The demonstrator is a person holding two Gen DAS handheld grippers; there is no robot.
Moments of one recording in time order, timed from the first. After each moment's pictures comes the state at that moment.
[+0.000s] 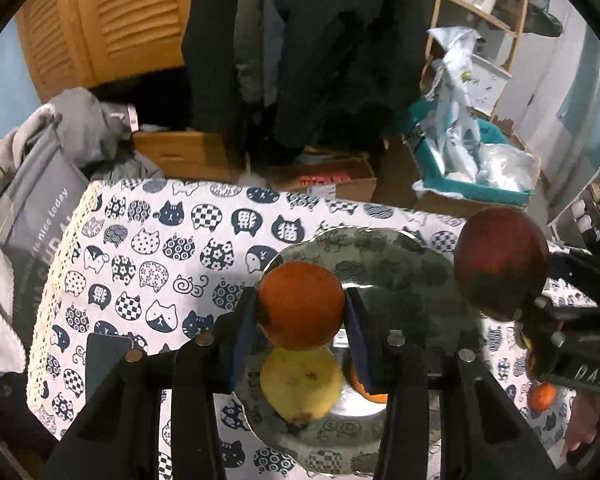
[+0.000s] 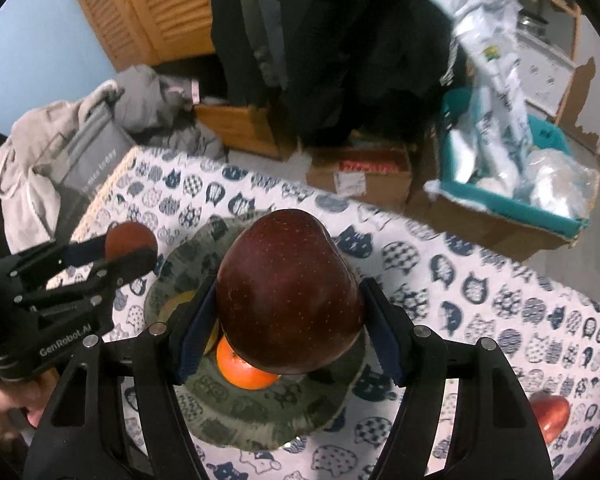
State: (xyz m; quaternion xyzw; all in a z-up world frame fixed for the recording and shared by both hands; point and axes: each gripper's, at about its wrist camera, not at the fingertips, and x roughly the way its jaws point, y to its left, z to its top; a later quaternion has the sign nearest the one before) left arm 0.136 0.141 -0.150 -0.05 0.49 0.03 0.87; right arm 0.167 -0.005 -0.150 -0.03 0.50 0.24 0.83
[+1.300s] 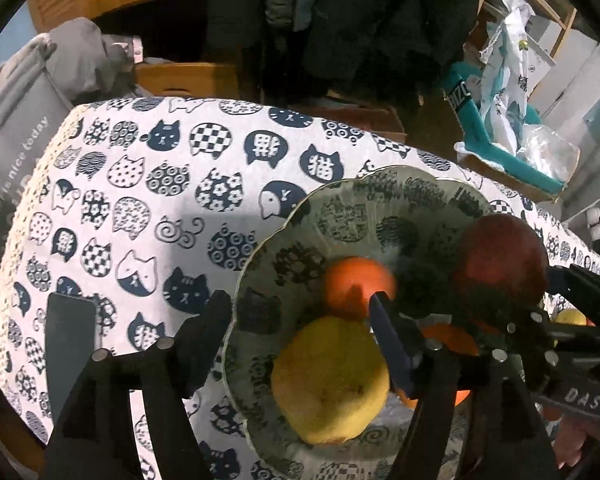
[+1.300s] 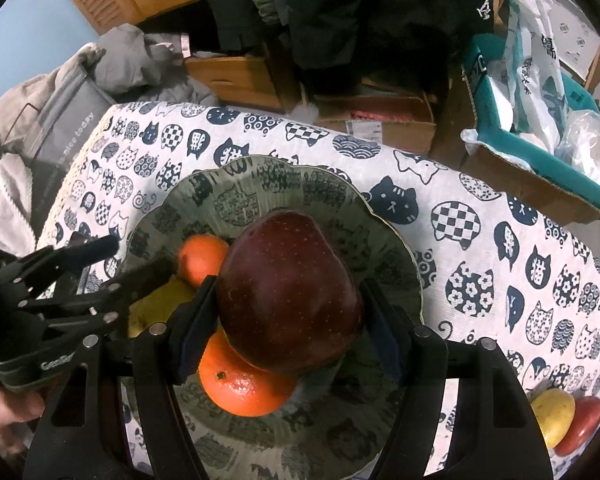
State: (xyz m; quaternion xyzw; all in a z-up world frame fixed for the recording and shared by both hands) left arm 0.152 0.166 -0.222 -0.09 0.56 0.05 0.82; right arm 0.191 0.023 -0.220 -0.03 0.56 0.24 0.79
